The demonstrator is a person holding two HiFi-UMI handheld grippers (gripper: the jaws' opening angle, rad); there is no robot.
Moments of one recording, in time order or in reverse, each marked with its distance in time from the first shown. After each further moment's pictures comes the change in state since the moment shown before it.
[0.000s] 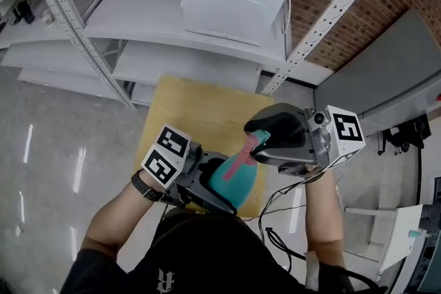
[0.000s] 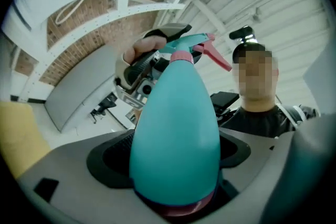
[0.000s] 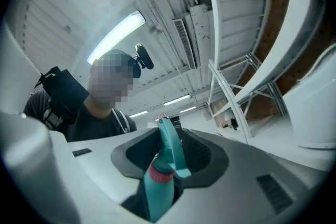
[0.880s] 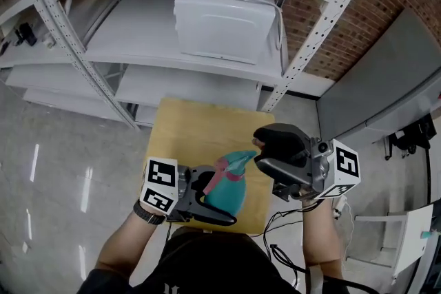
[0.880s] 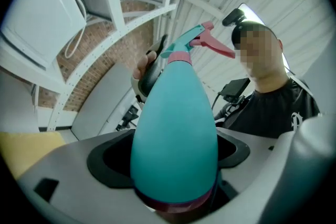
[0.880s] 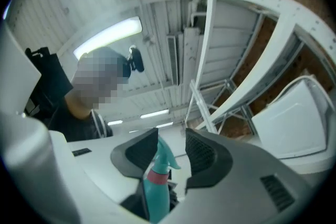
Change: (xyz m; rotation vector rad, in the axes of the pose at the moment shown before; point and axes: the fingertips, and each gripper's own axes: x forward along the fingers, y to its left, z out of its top) left arm -0.016 0.026 0.000 0.170 -0.037 0.245; right arm -0.039 -0.016 0.010 -0.040 -0.164 -0.301
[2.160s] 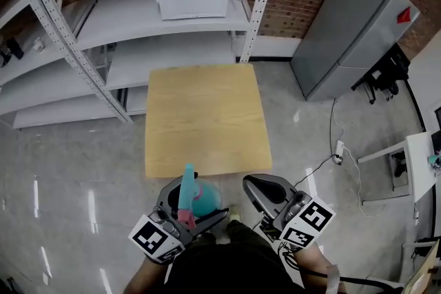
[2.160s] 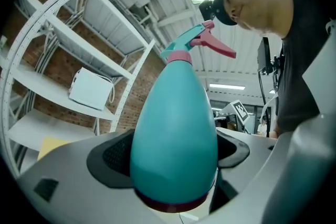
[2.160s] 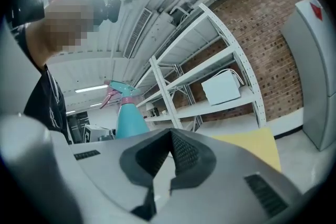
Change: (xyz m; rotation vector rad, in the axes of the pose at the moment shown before) left arm -0.056 -0.215 -0.156 0.311 -0.204 0.645; right arm -0.042 0.268 -0.221 0.021 0.191 -0.819
